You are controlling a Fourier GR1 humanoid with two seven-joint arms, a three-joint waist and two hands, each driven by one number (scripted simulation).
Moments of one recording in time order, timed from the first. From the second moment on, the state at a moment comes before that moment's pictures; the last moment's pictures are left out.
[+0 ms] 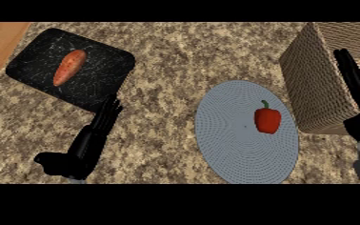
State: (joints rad) left arm 0.03 0.31 -0.34 -1.55 0.34 0.10 -0.16; right arm -0.13 -0.58 0.08 -1.57 -0.47 -0.20 -0.01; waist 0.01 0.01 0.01
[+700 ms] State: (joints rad) left arm -0.14 0.45 -0.18 -1.42 0.32 0.18 0.07; right arm -0.34 -0.57 0.26 -1.61 -0.12 -0.01 -0.36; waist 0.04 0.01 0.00
